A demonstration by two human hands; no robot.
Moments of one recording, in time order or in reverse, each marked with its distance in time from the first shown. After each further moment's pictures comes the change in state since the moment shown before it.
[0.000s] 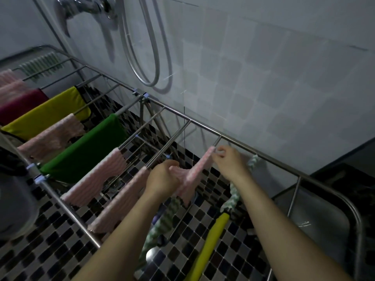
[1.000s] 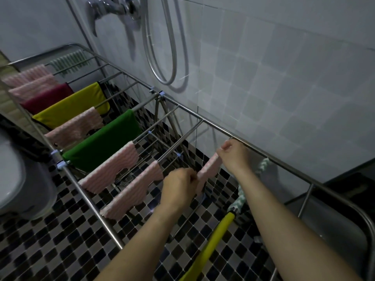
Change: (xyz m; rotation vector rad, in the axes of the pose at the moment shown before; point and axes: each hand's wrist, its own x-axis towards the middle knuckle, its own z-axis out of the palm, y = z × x) left_hand -0.030 -0.002 0.031 0.228 0.192 0.234; right_hand 0.032 0.004 0.019 0.068 0.109 -0.081
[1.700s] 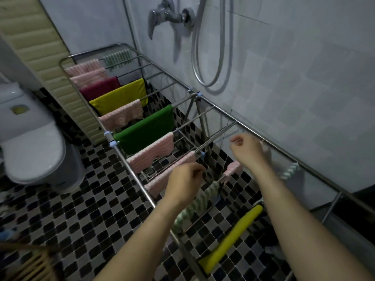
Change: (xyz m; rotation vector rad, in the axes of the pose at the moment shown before) left_hand -0.058 -0.030 -0.068 -0.170 0.078 -0.072; right_hand -0.056 -0.079 -0.003 -0.107 -0.122 -0.176
